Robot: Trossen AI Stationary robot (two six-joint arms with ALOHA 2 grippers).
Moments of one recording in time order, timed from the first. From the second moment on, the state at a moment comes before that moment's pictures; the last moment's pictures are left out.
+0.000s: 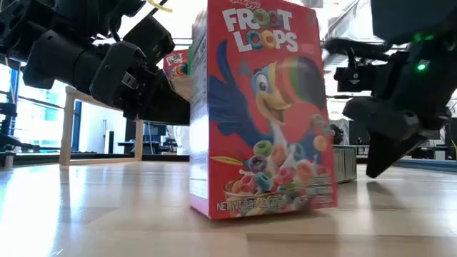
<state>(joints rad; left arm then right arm) -0.37 1.79 0.54 0.86 -0.41 -0.13 0.54 1.84 1.00 -0.78 0.54 1.44</state>
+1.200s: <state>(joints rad) -0.39 1.91 0.56 0.81 -0.26 -0.20 0.49 1.90 1.00 -0.02 0.42 0.76</state>
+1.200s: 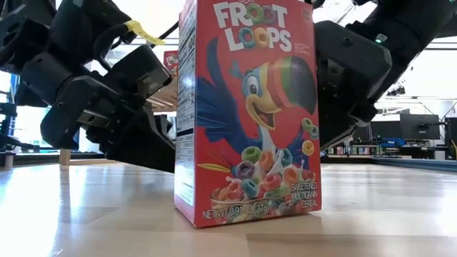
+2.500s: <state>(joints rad) -0.37 1.67 0.59 0.83 -0.28 -0.44 0.49 1.70 1.00 -0.06 0.41 1.17</state>
